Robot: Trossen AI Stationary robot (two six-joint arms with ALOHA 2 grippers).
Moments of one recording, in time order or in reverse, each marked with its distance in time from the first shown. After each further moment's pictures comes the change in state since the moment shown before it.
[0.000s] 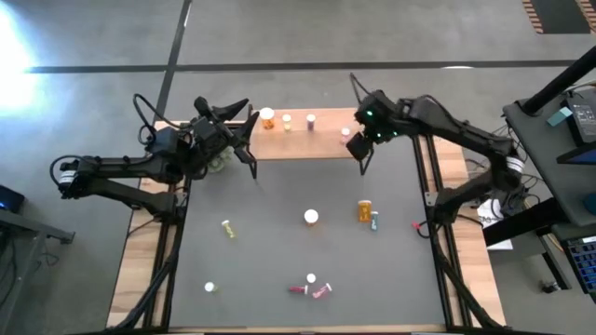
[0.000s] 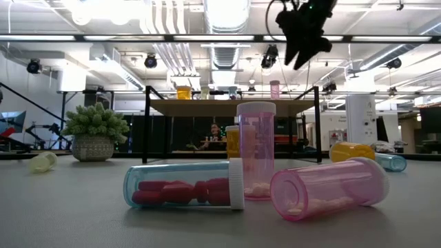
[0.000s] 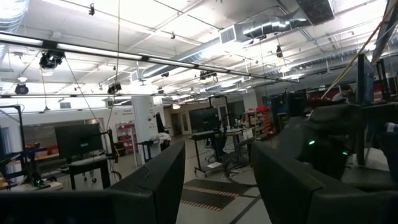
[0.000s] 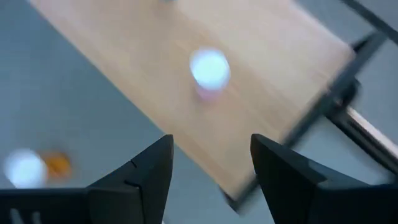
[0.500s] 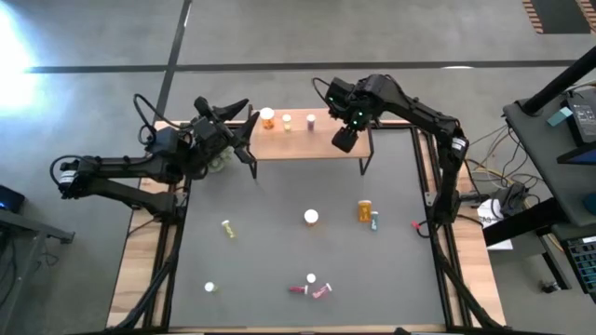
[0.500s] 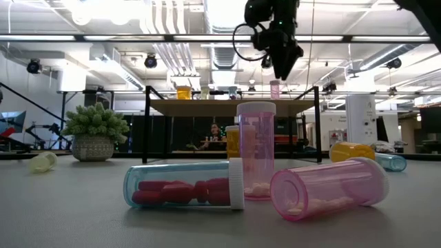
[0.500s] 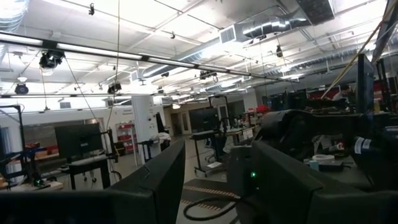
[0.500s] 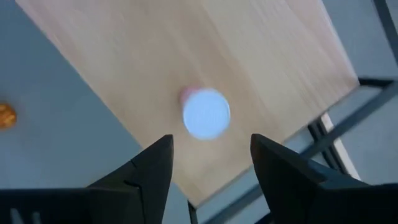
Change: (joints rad) left arm 0.000 0.001 0.000 0.000 0.000 0.000; right arm -0.047 0.480 0.588 -0.488 0.004 -0.240
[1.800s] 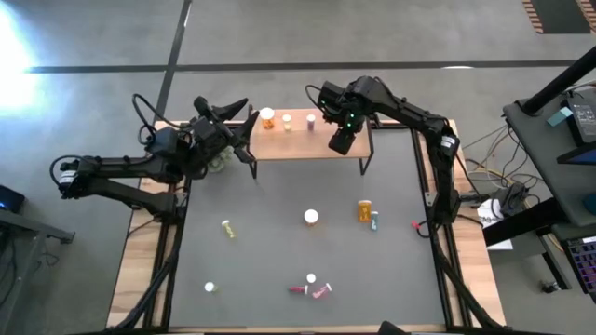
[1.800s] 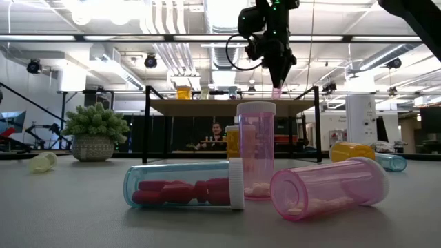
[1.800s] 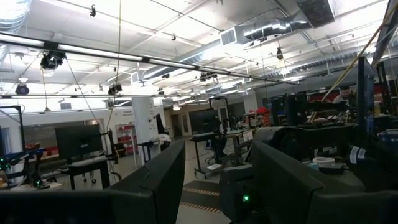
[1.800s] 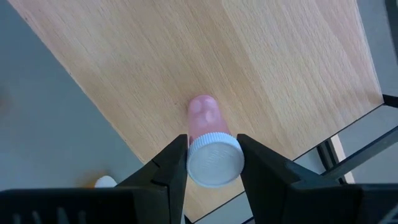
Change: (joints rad) left arm 0.000 0.000 0.000 0.010 0.000 0.000; right arm 0.000 0.086 0.039 -0.015 -0.006 -0.072
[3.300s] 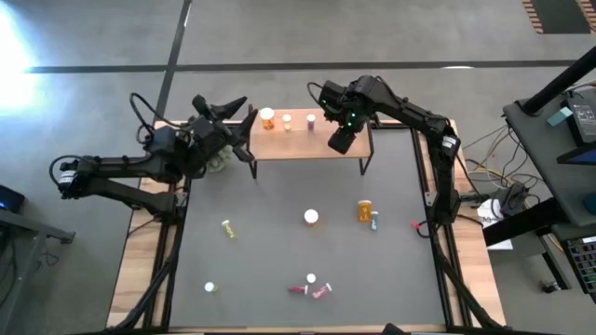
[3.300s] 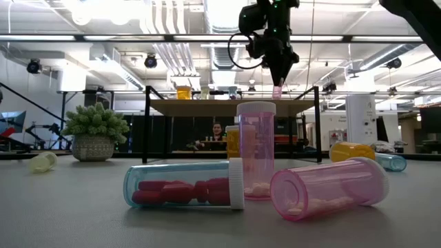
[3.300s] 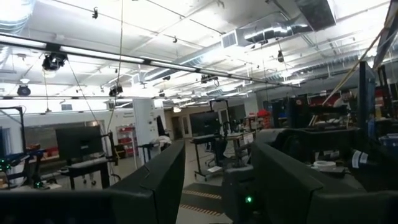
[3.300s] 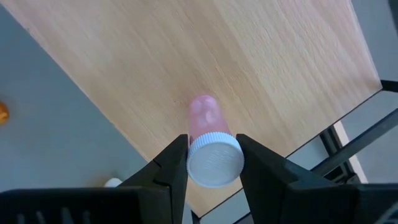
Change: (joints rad) left arm 0.000 -0.002 0.010 0.001 0.002 0.000; right arm 0.000 -0.008 0.009 -0.013 -0.001 0.062
